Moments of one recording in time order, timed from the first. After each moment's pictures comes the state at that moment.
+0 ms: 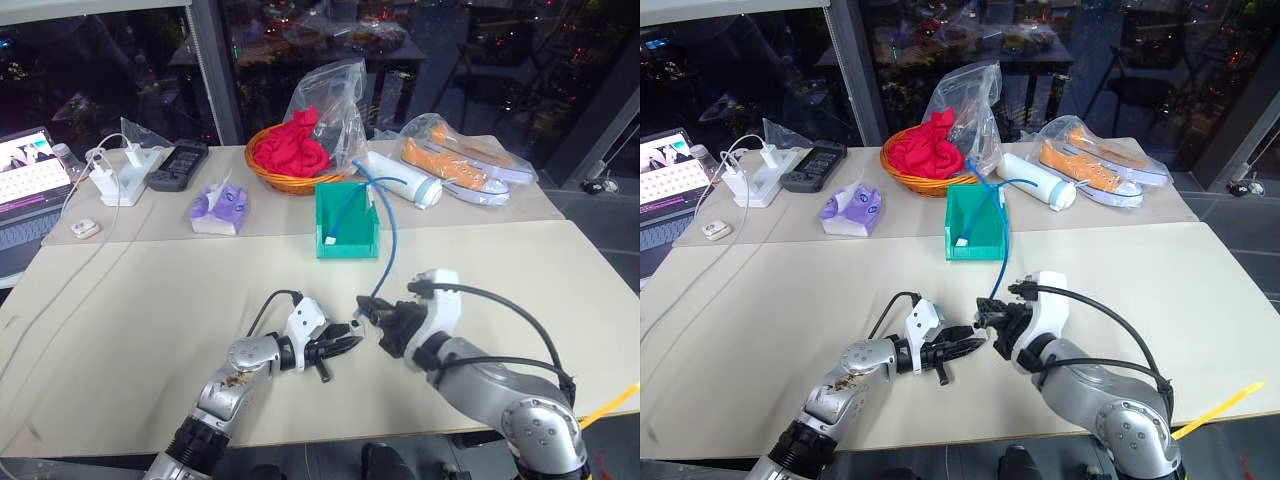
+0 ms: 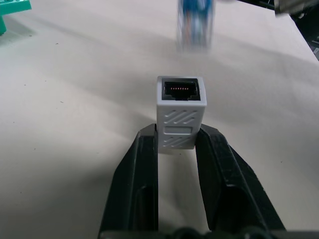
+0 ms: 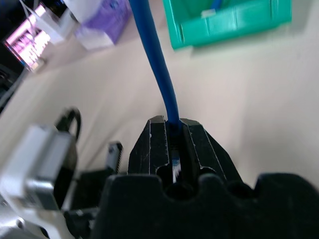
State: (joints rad) left arm -0.26 0.26 -0.32 -0.01 -0.23 0.25 -0.78; right arm -0.15 -0.40 0.07 -0.69 1.27 0.85 -0.49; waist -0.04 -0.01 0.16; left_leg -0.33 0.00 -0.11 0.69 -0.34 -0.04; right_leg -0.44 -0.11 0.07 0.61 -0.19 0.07
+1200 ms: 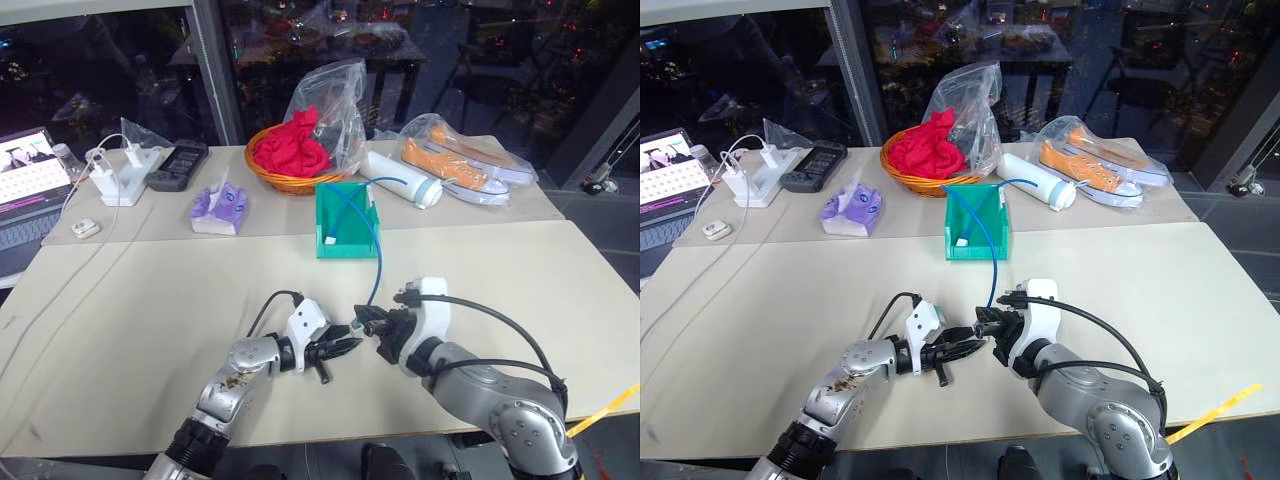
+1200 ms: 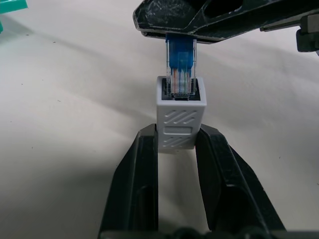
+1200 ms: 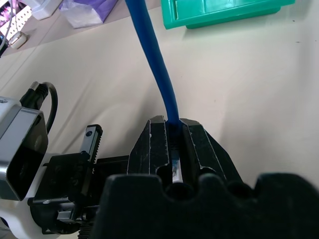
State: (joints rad) left arm -0.26 0.26 -0.32 -0.02 -0.21 0.26 -0.79; right arm -0.15 -0.38 0.10 -0.66 1.10 0.88 -0.37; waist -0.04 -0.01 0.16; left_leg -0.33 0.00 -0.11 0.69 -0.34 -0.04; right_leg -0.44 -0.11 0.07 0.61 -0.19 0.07
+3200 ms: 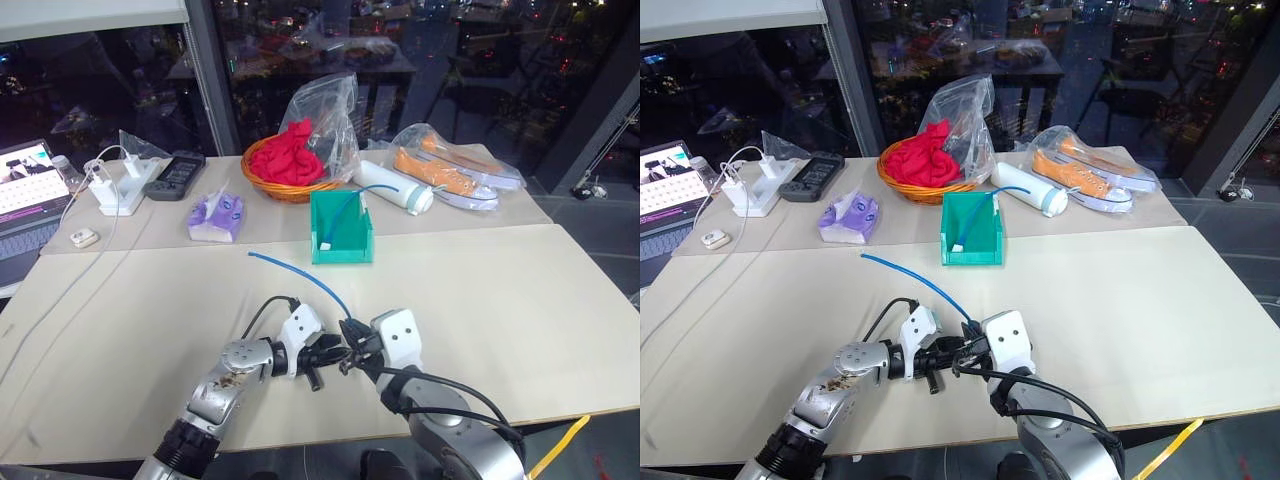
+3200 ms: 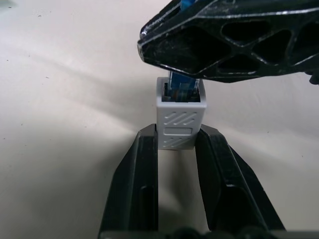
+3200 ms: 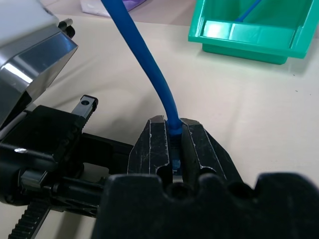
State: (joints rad) left arm -0.25 0.31 -0.31 -0.07 -0.20 0.38 -0.82; right arm 0.06 -0.24 0.38 -0.64 0.22 0.64 0.04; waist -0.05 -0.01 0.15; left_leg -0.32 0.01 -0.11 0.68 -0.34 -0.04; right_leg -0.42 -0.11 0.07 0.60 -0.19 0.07
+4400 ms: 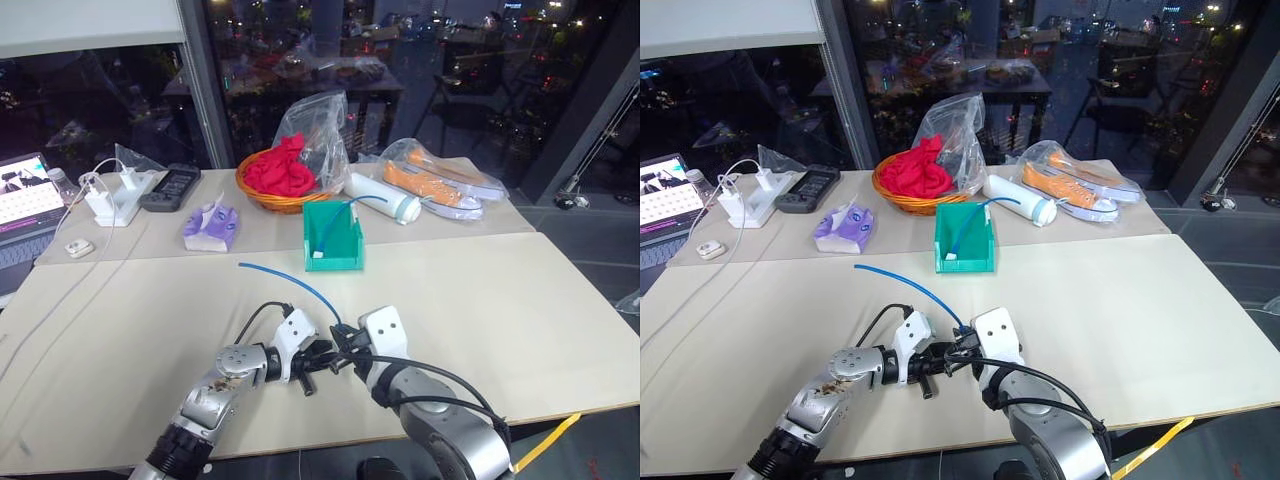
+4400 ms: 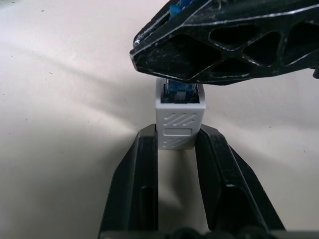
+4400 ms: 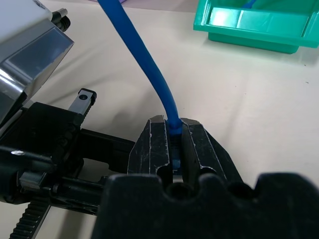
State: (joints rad) left arm -0.22 0.33 -0.31 -0.07 -0.20 0.40 -0.80; right arm 0.00 -0.17 0.37 -0.60 0.21 0.80 0.09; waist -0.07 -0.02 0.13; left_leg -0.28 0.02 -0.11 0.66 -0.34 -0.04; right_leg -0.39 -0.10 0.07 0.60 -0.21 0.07
